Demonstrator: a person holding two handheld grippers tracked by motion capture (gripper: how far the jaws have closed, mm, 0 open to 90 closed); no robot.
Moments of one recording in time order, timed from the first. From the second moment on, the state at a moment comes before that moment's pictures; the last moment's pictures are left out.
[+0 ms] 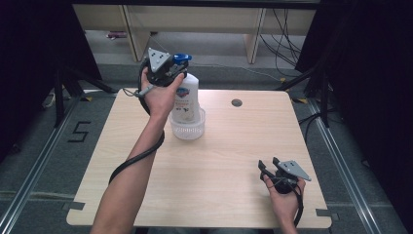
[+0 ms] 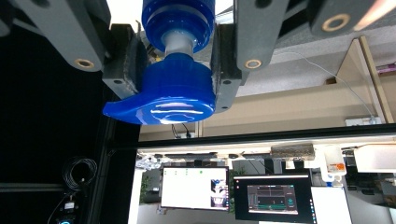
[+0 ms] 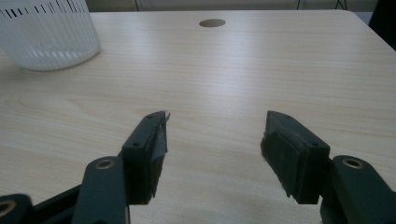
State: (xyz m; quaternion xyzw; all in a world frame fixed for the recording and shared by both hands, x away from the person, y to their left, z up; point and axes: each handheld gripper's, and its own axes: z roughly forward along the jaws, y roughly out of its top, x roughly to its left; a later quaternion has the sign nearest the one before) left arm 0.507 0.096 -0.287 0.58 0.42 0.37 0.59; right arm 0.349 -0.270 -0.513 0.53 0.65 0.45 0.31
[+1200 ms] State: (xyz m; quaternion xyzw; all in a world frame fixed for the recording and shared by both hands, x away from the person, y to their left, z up) left arm 0.511 0.096 -0.318 0.60 0.43 0.36 0.57; right arm 0.349 -0.270 -0.512 0.53 0.65 0.44 0.31
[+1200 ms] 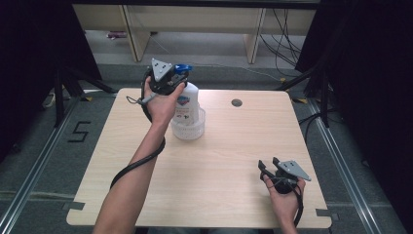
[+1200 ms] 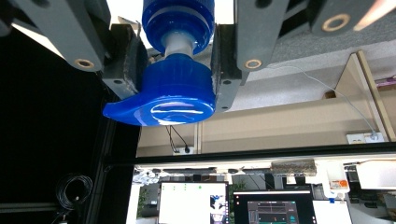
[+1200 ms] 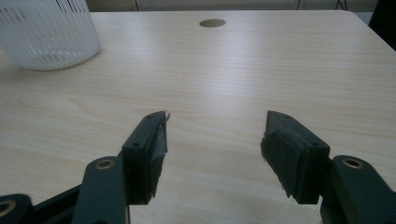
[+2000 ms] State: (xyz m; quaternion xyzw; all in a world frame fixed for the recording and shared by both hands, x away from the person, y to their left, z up) left arm 0.514 0.096 -0.336 0.61 0.43 0.36 0.56; right arm 0.349 -0.270 -0.512 0.53 0.65 0.44 0.31
